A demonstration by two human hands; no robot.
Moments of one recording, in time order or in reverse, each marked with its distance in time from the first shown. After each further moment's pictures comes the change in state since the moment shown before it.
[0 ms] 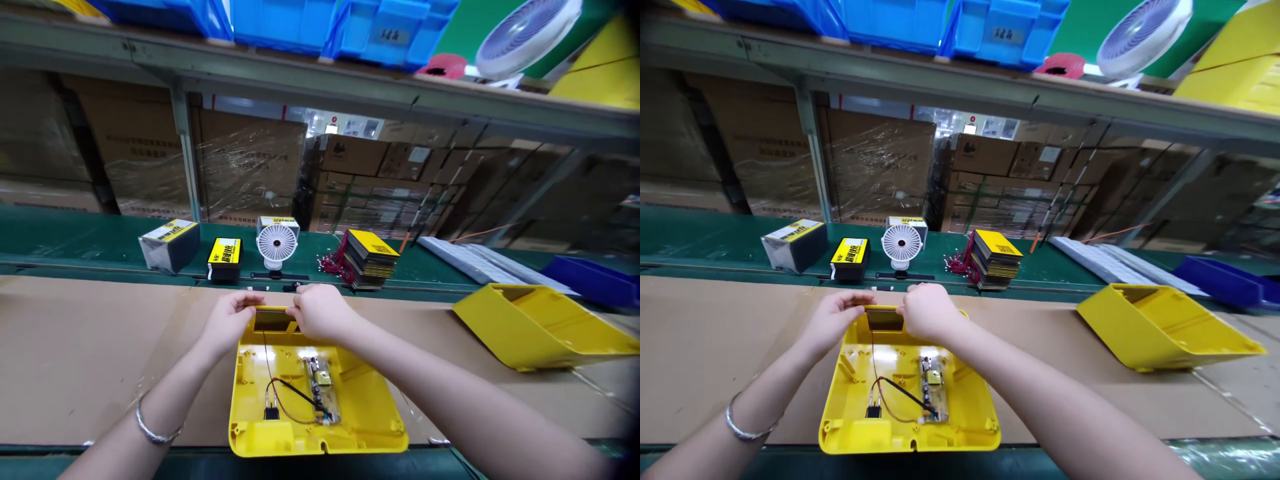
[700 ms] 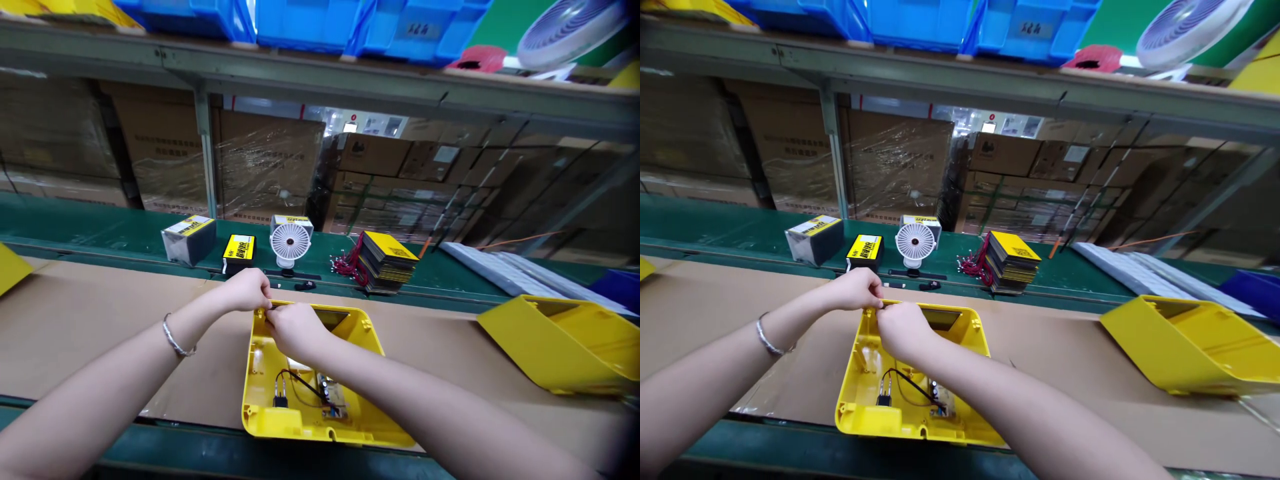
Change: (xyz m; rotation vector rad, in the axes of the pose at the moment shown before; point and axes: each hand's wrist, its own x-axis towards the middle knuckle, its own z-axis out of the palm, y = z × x) left_hand 0.044 0.028 -0.027 0.681 -0.354 -0.087; right_hand 0.009 -0.064 0.010 0.145 -0.024 -0.164
